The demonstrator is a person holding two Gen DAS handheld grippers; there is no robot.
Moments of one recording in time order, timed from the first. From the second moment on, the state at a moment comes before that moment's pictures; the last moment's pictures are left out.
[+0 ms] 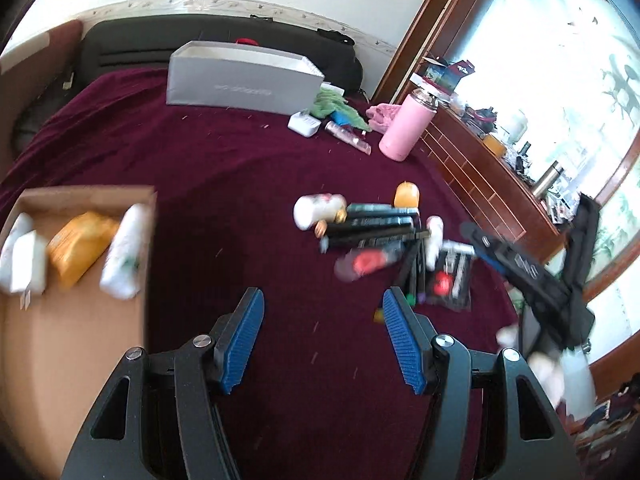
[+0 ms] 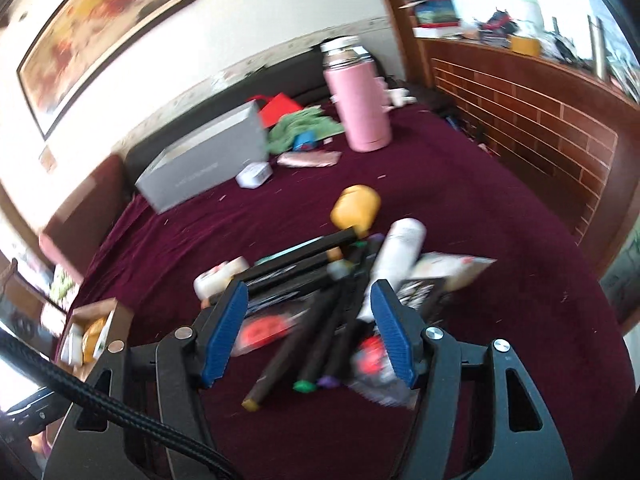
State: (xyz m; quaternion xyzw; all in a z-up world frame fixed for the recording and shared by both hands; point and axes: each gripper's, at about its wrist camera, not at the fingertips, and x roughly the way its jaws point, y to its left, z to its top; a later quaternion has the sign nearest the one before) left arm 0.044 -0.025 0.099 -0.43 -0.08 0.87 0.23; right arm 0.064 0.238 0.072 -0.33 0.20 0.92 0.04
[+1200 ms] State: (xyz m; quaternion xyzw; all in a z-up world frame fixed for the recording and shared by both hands) left arm 0.005 0.012 0.053 -0.46 0.06 0.85 0.24; right arm 0.065 0.301 0.031 -0.33 0.30 0.90 0.03
